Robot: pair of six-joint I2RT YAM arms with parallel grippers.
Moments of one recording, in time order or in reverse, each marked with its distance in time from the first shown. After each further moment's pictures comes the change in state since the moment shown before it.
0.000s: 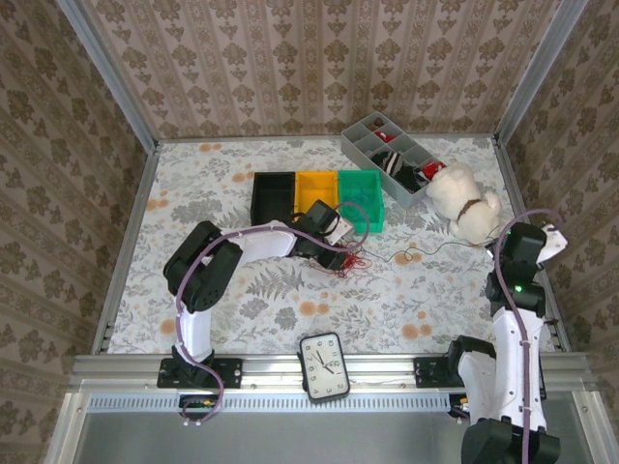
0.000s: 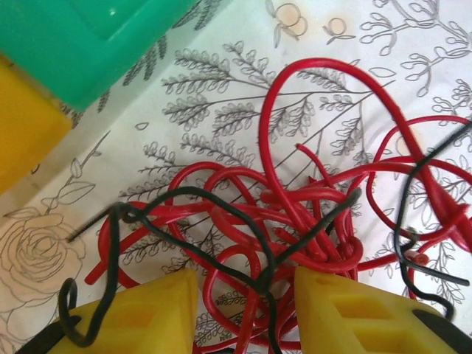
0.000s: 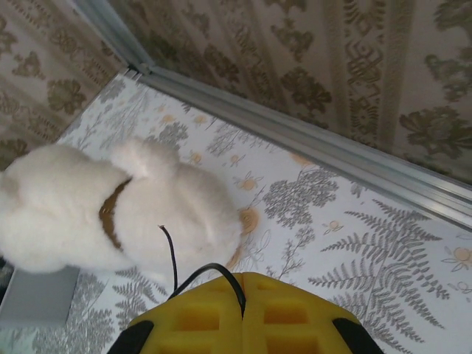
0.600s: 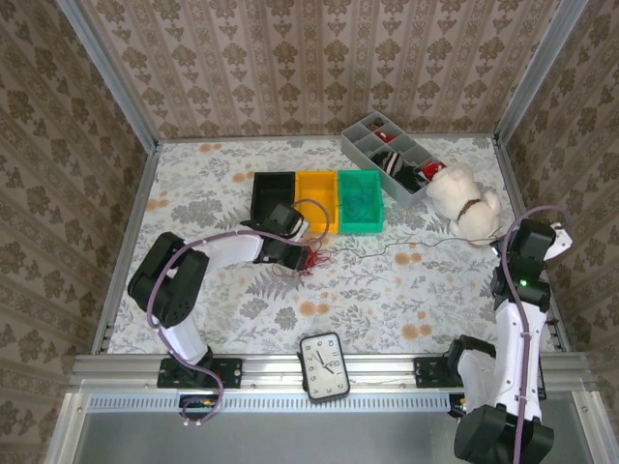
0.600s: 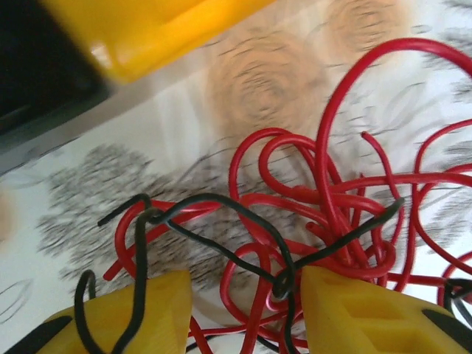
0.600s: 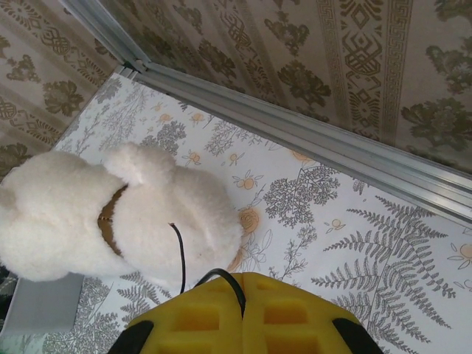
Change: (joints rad) left arm 0.157 -0.208 -0.219 -0.098 -0.162 -0.130; right arm -0.077 0.055 0.031 0.002 -0.083 0.000
